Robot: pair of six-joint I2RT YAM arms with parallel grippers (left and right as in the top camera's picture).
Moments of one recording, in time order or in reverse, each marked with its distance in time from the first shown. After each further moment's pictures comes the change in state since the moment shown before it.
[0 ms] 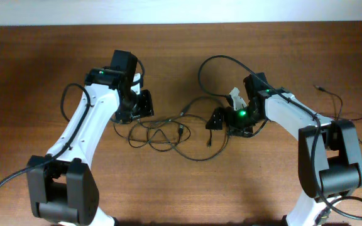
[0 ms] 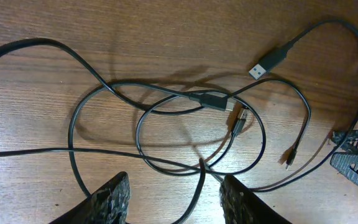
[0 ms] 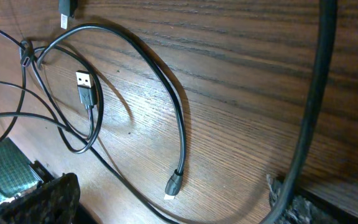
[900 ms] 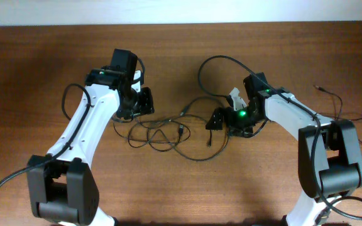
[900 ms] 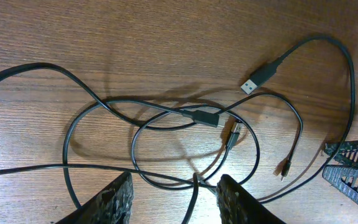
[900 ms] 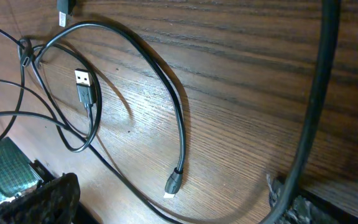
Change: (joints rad) left arm 0.000 0.000 -0.007 0.057 0.000 0.000; right arm 0.001 0.000 0.000 -0.006 0.001 0.000
